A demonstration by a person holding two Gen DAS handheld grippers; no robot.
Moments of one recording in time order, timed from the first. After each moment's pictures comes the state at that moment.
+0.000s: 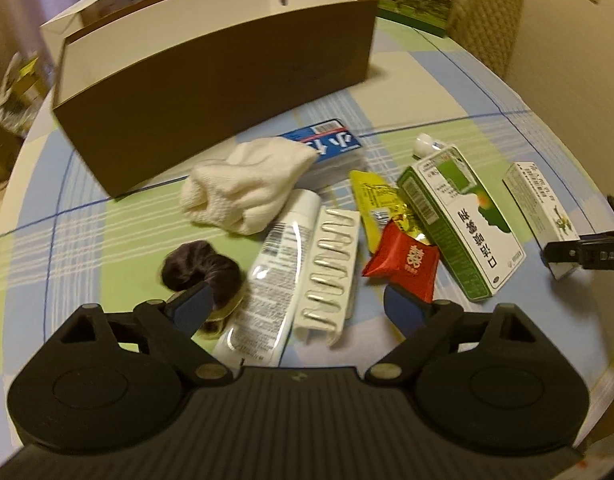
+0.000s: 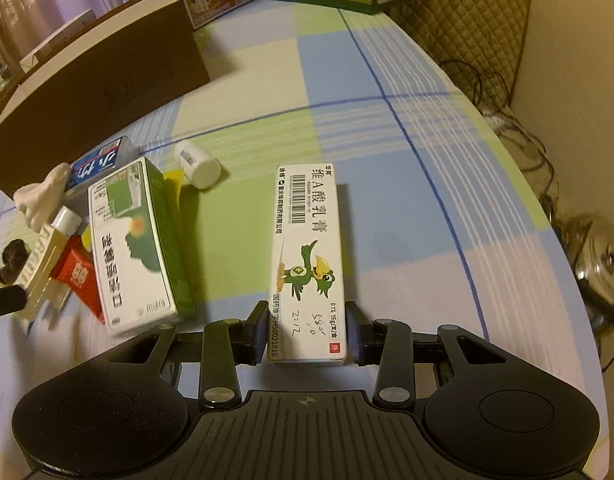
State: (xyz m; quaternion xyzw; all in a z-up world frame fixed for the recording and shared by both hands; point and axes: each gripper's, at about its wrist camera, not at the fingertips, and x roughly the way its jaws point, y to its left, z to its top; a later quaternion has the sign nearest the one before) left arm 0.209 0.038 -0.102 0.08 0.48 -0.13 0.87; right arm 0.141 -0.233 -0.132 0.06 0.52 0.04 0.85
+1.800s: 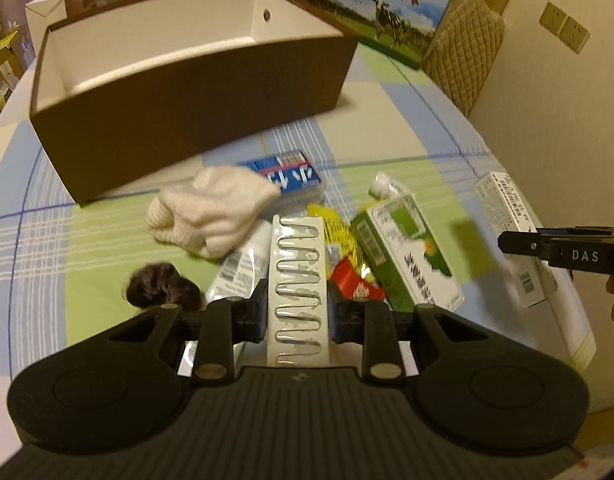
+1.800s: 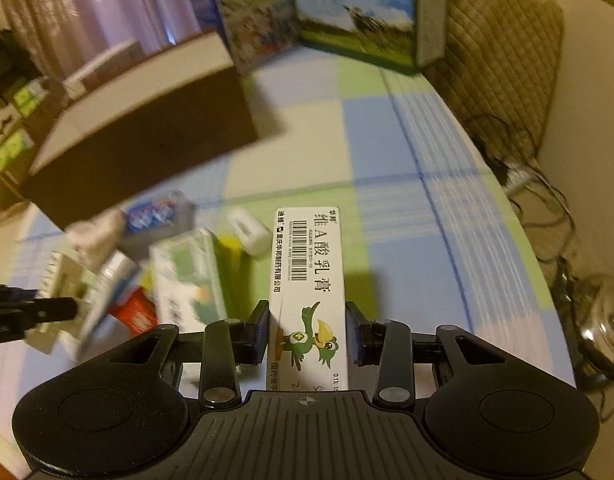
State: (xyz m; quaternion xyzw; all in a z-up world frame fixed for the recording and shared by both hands) left arm 0.224 0.044 -0.070 -0.01 0.48 -0.16 0.86; right arm 0.160 -0.213 -0.075 0.05 0.47 0.10 0.88
